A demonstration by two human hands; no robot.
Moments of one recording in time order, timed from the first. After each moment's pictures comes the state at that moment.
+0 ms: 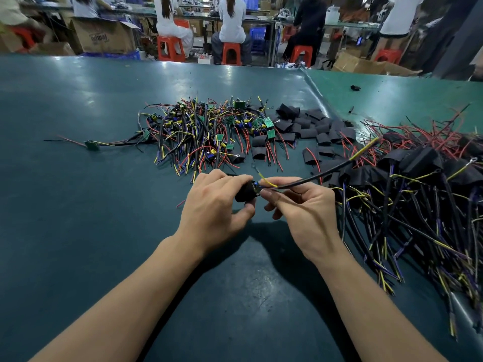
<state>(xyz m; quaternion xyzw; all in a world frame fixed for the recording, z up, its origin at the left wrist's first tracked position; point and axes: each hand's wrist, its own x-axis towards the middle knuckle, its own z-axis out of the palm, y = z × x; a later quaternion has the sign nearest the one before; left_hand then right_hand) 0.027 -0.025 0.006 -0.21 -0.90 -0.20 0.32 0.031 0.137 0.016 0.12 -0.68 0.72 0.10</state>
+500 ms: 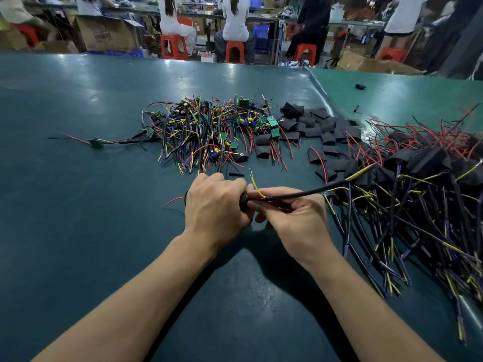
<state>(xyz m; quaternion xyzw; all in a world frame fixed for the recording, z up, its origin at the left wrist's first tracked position) 0.025 -0.020 0.007 -0.14 -0.91 -0.12 0.36 0.040 0.121 0.010 0.17 -0.69 0.69 0.12</state>
